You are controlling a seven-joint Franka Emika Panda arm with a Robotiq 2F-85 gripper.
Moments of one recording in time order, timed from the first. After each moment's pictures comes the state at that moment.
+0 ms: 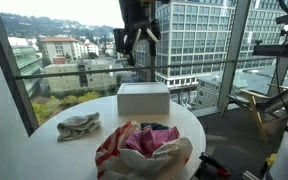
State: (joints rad) arm -0.01 -0.50 0.28 -2.27 -0.15 1.79 0.35
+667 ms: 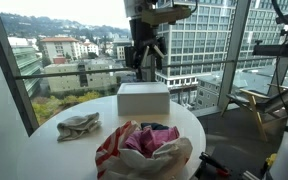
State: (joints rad) arm 0.02 -0.49 0.19 -2.38 -0.14 1.88 0.32
